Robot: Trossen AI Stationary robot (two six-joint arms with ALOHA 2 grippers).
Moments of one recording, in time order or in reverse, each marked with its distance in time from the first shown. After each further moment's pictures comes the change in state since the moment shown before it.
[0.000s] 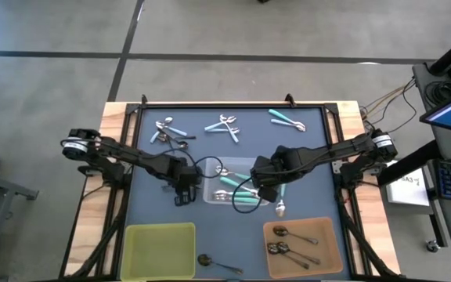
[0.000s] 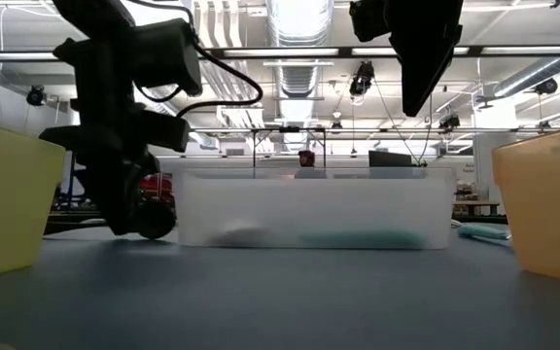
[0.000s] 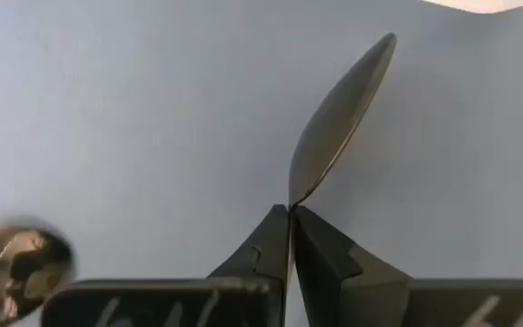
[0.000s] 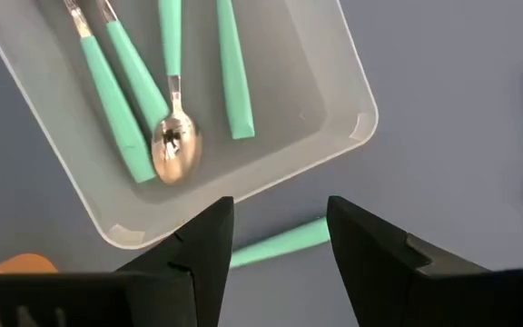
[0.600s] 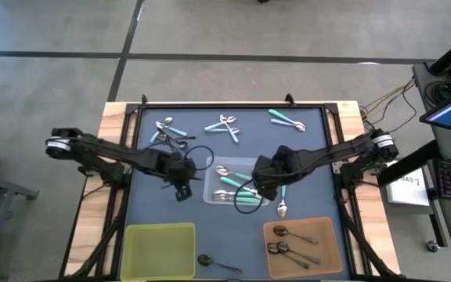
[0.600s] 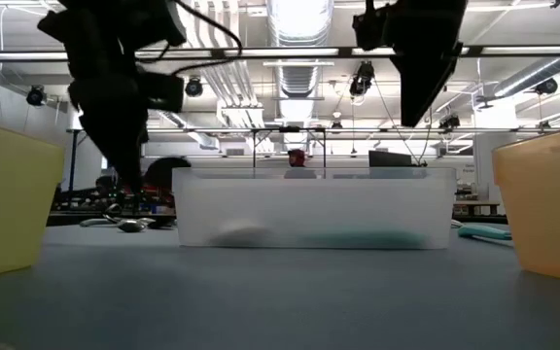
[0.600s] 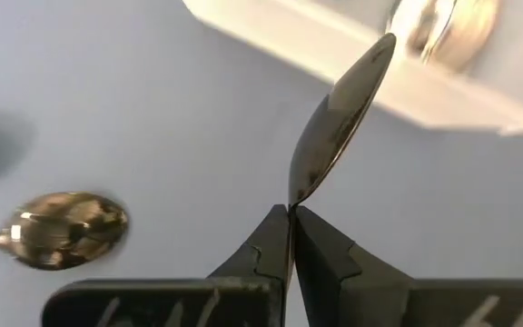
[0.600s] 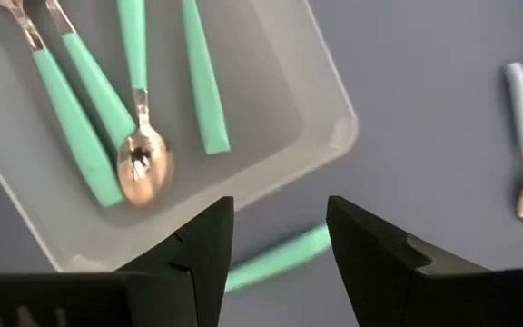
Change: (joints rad) left arm -0.001 -0.205 -0.006 -0.021 -0.067 -0.202; right arm 0.007 -0.013 -0.091 0.079 0.080 0.034
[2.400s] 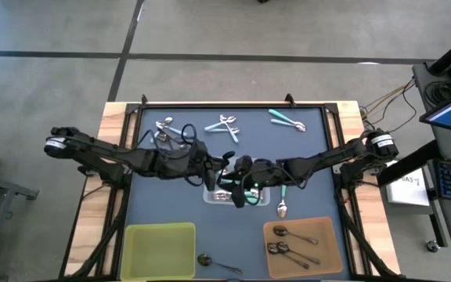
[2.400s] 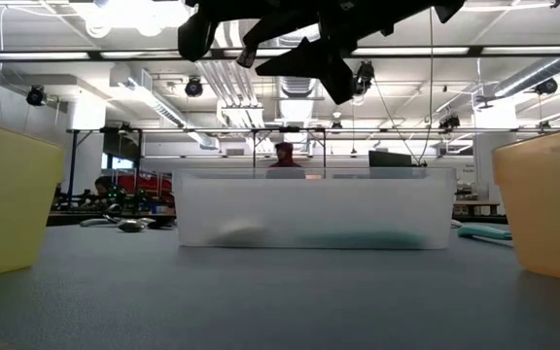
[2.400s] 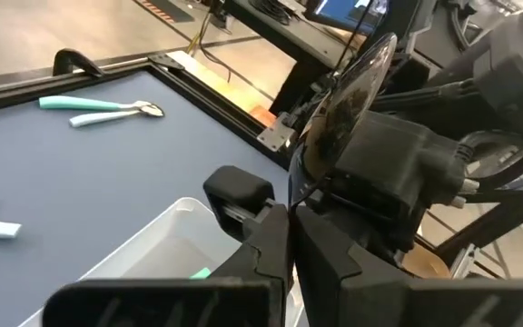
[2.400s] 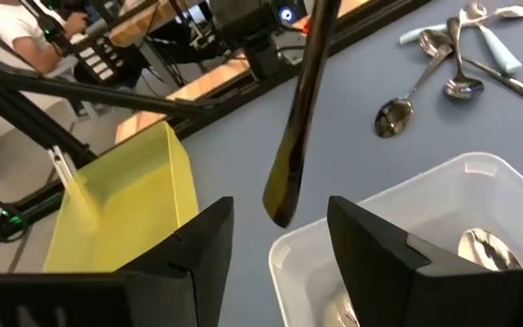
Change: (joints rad) left arm -0.101 -0.006 0.195 0.712 -0.312 -0.183; right arm -0.023 -0.002 -0.299 1.353 -0.134 -0.072
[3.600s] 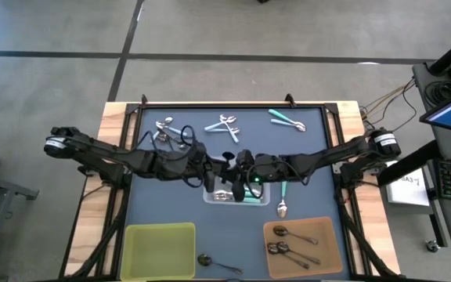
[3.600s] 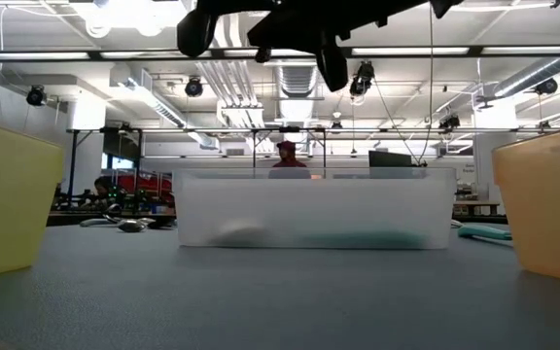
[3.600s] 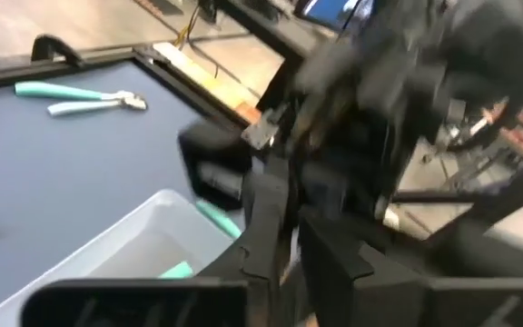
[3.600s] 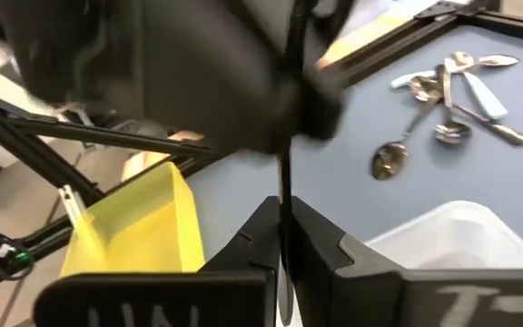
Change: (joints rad) left arm -0.024 -0.003 0.000 0.009 0.017 -0.047; right arm -0.033 -0.042 0.000 0.043 0.022 -0.019
